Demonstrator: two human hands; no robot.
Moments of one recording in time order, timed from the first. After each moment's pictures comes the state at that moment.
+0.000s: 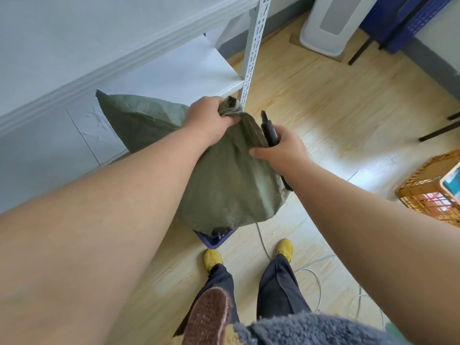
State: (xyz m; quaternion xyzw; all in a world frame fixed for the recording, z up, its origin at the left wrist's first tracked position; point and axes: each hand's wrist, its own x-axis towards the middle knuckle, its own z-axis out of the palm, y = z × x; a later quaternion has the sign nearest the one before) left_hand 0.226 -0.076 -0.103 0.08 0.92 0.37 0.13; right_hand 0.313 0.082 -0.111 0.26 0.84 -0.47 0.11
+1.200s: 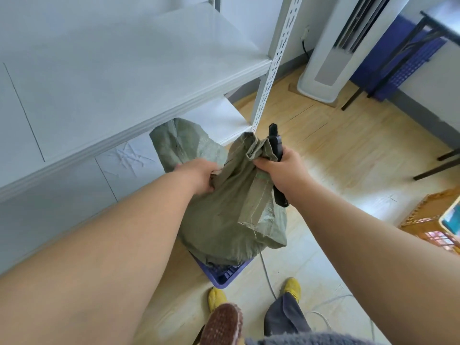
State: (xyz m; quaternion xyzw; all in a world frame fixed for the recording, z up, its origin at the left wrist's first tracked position) left_hand 0.207 -0.147 -0.082 0.21 0.94 0.05 0.28; right_hand 0.270 0.037 -0.052 0.22 0.77 -0.60 0.05
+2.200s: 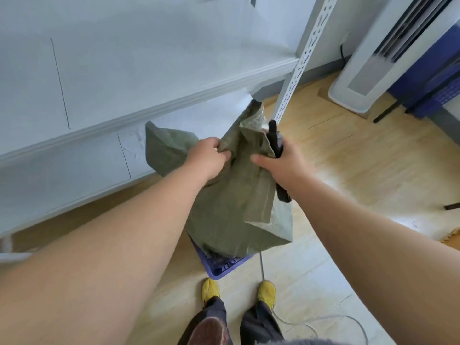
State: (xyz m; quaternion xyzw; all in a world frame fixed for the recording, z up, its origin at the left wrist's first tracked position) left_hand 0.239 -0.123 -0.064 -0.09 0.91 0.39 0.15; right_hand 0.262 0.054 -0.063 0.14 0.80 -0.57 0.10
